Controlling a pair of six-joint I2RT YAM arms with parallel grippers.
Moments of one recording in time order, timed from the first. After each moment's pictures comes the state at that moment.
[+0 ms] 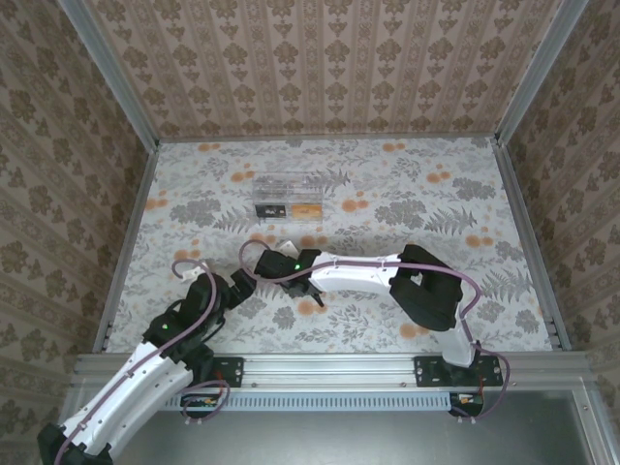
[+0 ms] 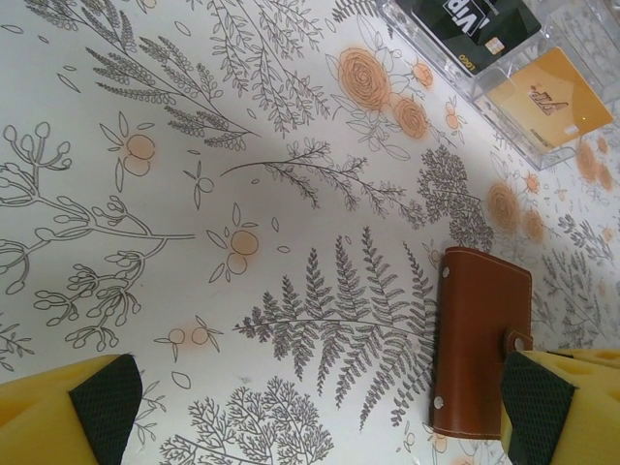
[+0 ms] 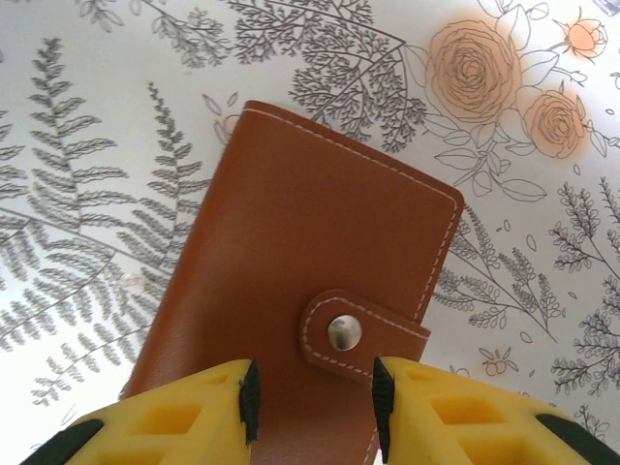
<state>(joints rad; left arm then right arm) -0.64 0.39 0.29 -0.62 -0.22 -1.04 1.10 2.02 1.45 -0.72 0.46 0.49</state>
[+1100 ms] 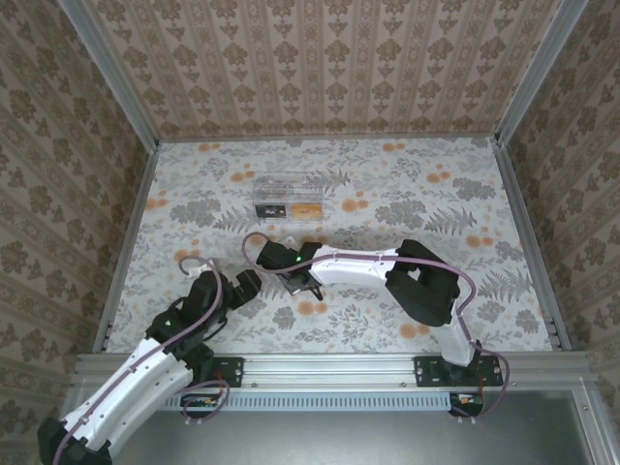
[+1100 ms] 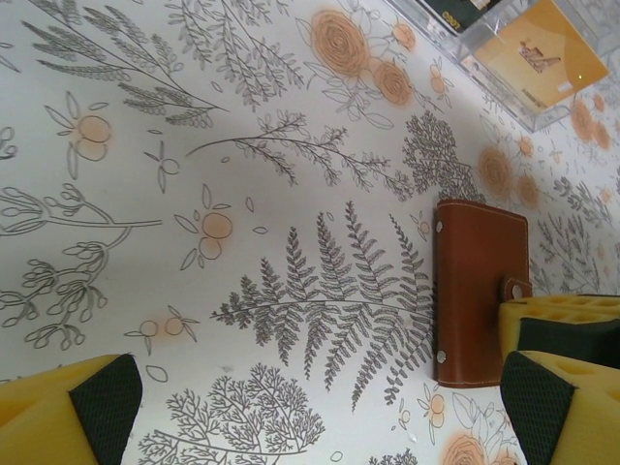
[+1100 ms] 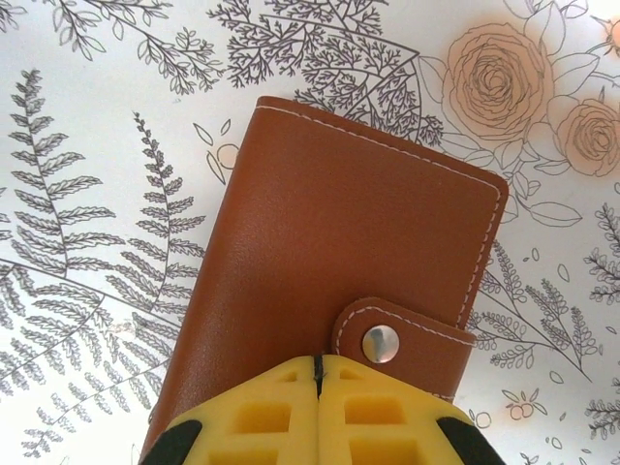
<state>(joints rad) -0.64 0.45 0.29 -0.58 -0.15 -0.98 1.05 2.04 1.47 -0.69 0.39 0.48</state>
